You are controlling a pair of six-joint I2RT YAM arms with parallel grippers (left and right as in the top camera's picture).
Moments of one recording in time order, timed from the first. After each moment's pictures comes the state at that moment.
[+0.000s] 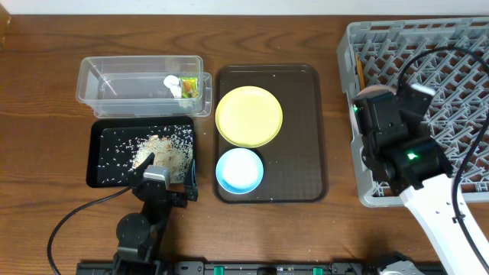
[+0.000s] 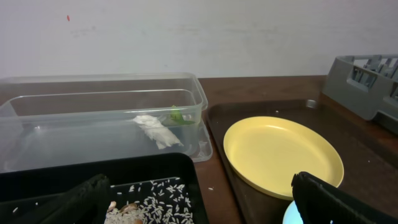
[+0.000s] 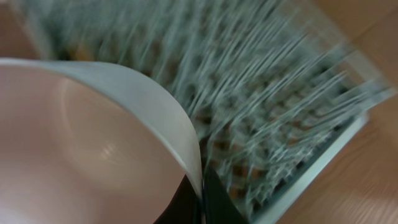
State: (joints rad) left arm -0.15 0.01 0.03 -0.12 0.05 -0.07; right arm 0.36 1.22 1.13 -0.92 0.86 0.61
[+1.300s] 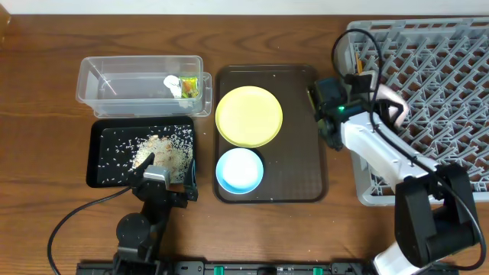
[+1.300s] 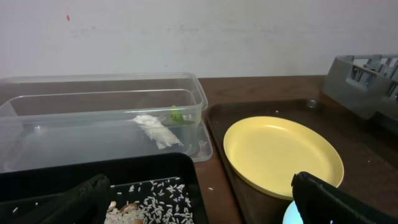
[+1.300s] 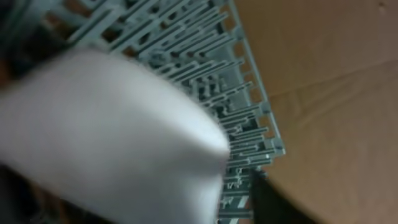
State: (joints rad) left arm -0.15 0.01 0.03 -0.12 0.05 -0.07; right arm 0.38 1.77 1.14 -0.74 1.20 0.33
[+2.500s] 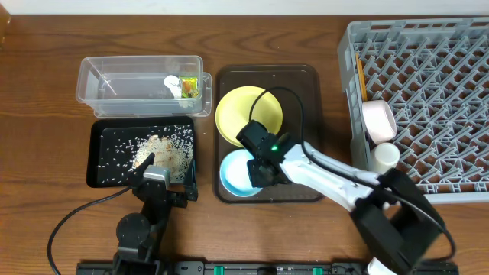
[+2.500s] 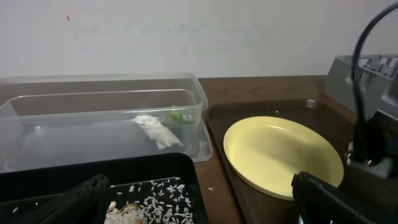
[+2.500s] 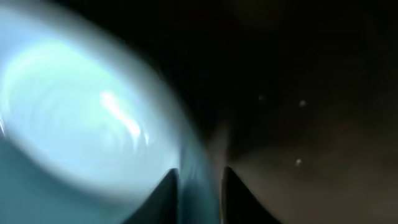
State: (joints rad) left arm -0.15 0.01 0.03 -0.12 0.05 -0.07; right arm 0.80 1.85 1.14 -0.70 -0.03 0.60
